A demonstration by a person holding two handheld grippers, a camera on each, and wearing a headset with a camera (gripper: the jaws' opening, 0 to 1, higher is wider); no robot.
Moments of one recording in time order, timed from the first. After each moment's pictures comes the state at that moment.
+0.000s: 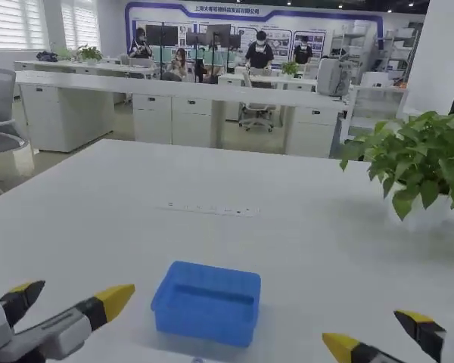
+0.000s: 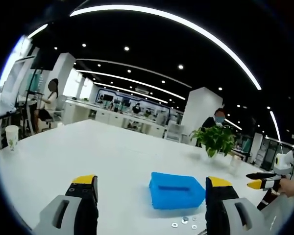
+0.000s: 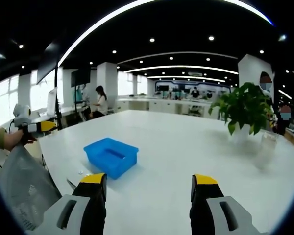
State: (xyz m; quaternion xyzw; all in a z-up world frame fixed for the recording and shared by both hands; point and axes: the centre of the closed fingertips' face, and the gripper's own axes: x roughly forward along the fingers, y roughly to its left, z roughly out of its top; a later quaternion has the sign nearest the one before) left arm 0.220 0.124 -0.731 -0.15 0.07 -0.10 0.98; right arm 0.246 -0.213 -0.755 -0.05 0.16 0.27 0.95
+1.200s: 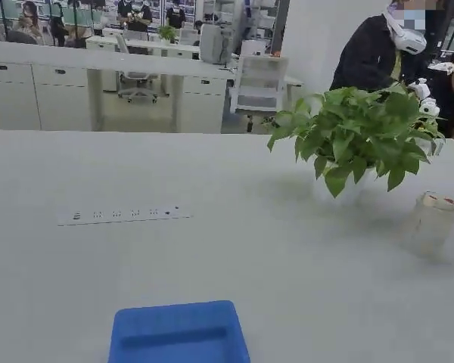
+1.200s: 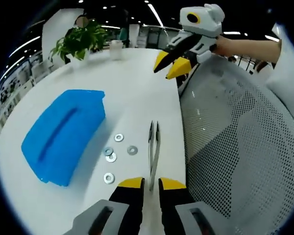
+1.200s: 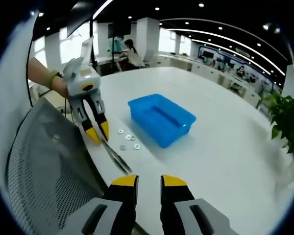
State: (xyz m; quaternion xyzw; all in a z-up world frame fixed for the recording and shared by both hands) left arm 0.176 0.005 -0.880 0.25 0.35 -0.60 0.67; right arm 0.196 -0.121 -0.808 -0.20 0.33 0.42 0.82
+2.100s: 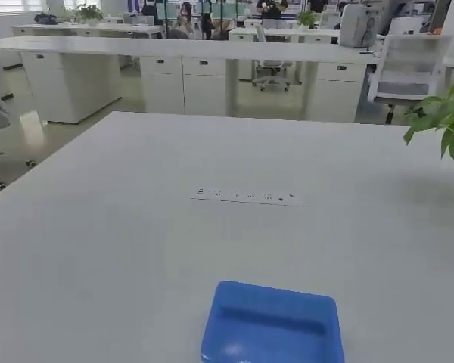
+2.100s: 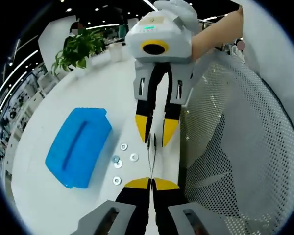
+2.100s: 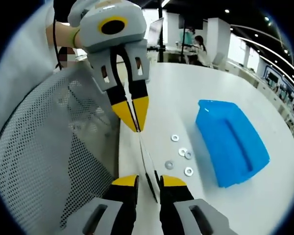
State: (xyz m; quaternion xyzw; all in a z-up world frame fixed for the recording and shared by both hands) left arm 0.164 0.003 -0.834 0.31 0.33 -0.55 0.70; right arm 0.173 -0.040 -0.859 -0.26 0.30 0.64 0.66
